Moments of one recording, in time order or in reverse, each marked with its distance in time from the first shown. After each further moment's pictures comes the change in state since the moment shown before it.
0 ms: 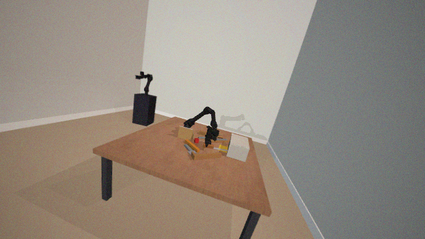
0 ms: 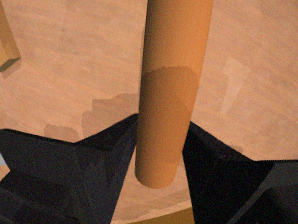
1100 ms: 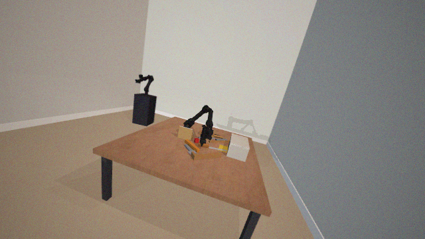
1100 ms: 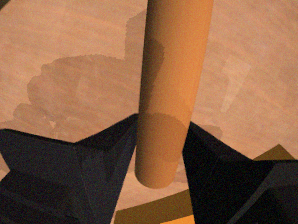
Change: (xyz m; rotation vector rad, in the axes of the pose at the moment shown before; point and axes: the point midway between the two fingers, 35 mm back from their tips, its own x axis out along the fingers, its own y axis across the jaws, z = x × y) arm 0.000 -0.004 -0.052 0.002 0.002 -0.001
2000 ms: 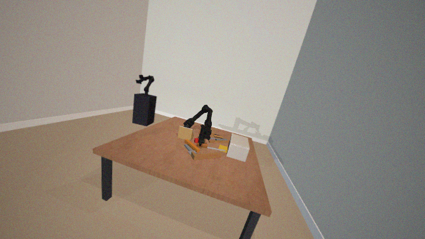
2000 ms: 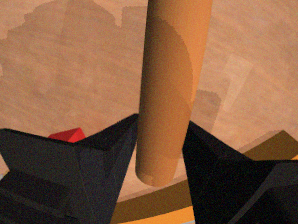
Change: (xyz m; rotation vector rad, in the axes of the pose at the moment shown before) arm -0.002 -0.006 -0.015 0.006 0.004 0.008
